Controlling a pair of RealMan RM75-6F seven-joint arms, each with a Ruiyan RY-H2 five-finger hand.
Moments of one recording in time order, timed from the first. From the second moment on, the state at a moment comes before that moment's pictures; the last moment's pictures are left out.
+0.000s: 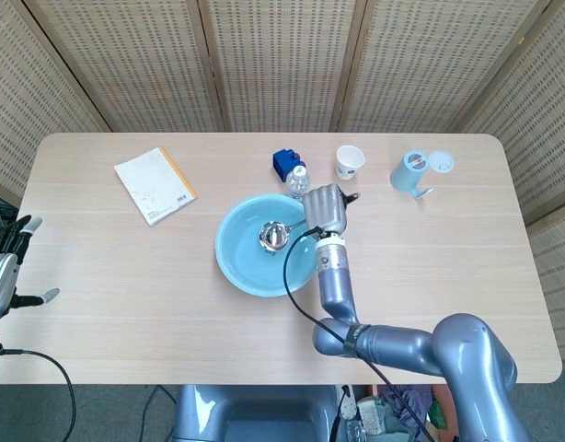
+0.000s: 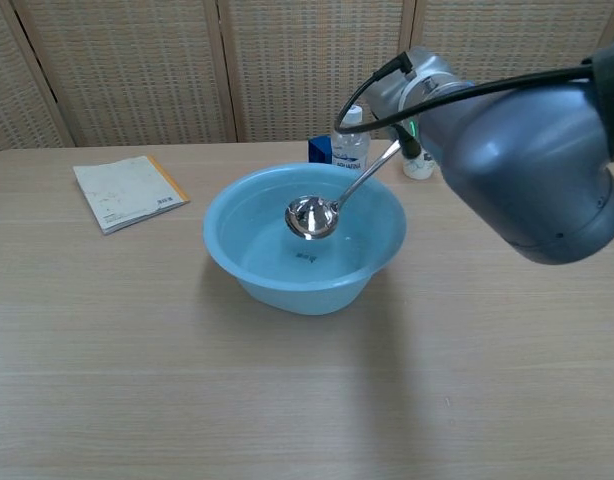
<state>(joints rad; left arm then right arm) -0.25 -0.96 -0.13 -1.77 1.24 1.24 0.05 1.26 -1.80 0.28 -1.21 -0.33 1.25 -1.35</state>
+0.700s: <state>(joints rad) -0.27 -0.96 -0.13 -1.75 1.20 1.21 0.04 1.27 -2.00 0.18 -0.84 -0.58 1.14 -1.36</state>
